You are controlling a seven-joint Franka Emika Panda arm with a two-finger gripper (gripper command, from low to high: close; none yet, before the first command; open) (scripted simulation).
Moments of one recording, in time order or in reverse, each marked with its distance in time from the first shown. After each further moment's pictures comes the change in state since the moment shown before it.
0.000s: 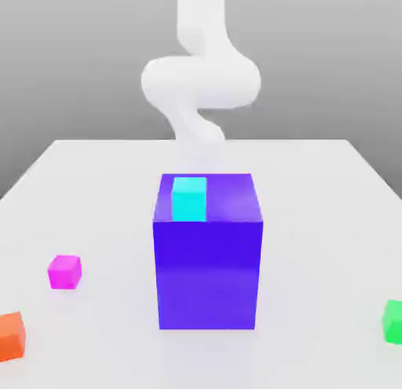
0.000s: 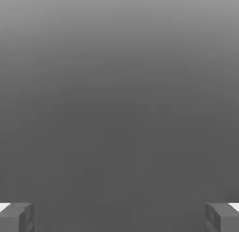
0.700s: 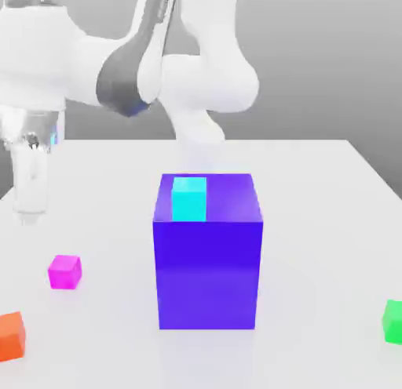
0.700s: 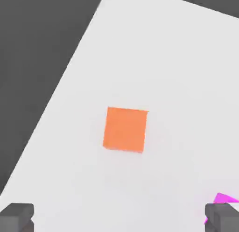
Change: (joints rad) arm -0.500 0.605 -0.108 -0.373 -0.094 0.400 0.649
